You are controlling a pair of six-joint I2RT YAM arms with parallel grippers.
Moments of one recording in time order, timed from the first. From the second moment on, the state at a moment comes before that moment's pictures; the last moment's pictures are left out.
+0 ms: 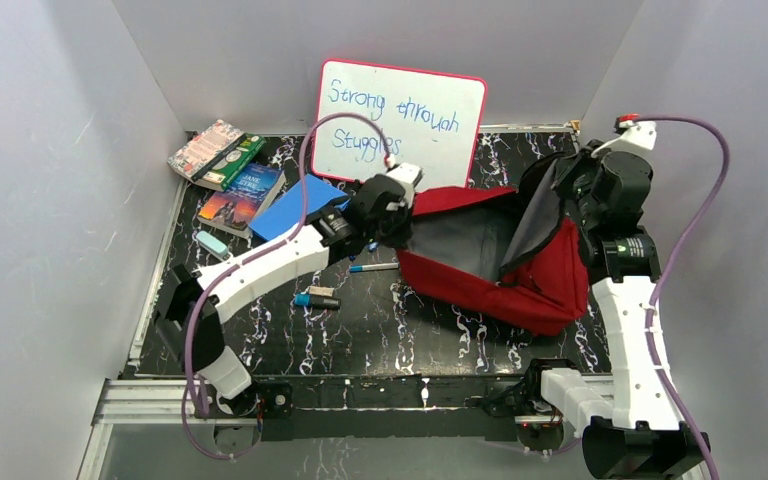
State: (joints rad) left arm -0.88 1.63 1.44 -0.45 -0.10 -0.34; right arm 0.03 0.95 1.19 -0.41 0.15 0.33
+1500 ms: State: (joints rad) left arm -0.70 1.36 0.85 -0.26 -0.29 -0.58; right arm 0.03 1.10 0.93 -0.59 -0.34 0.39
